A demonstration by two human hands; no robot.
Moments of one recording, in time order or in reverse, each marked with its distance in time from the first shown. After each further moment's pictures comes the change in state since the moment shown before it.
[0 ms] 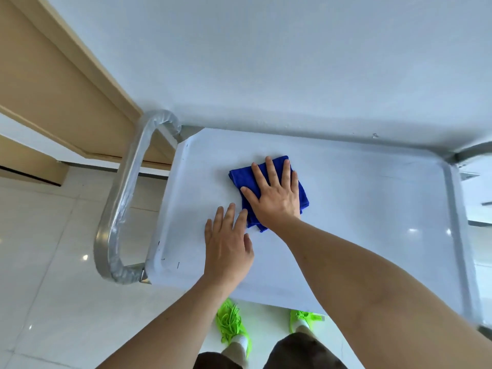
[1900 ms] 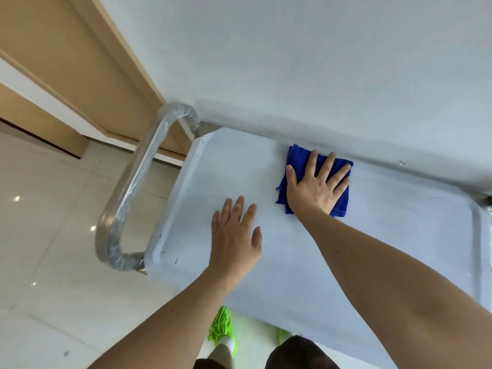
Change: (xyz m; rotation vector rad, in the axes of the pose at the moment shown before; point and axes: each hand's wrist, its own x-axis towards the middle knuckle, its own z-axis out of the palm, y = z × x) left_hand 0.022 0.010 -0.001 -0.073 0.072 -0.067; right_hand 0.054 0.035 -0.021 -0.007 0.044 0.355
